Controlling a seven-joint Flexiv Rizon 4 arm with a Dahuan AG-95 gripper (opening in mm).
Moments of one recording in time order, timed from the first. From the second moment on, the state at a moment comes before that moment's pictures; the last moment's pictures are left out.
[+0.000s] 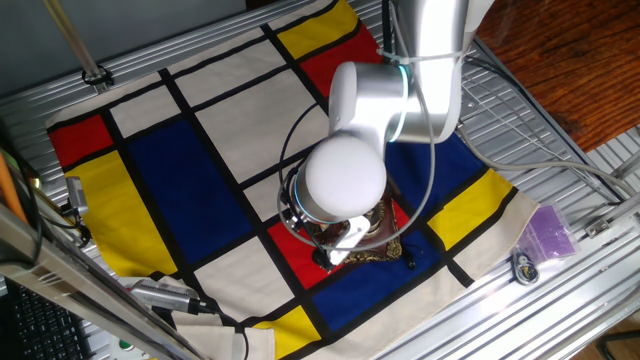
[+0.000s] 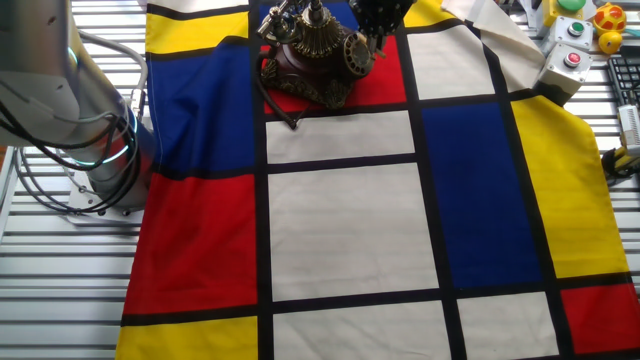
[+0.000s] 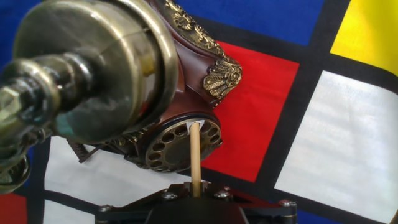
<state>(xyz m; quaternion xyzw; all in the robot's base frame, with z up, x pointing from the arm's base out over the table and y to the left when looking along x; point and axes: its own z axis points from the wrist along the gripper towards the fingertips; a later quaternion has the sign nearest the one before) 0.465 0.198 0.122 0.81 -0.55 0.09 0.16</state>
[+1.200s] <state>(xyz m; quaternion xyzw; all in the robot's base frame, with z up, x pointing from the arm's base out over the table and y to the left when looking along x) 0.468 0.199 0.121 0.80 -0.56 0.10 0.18</state>
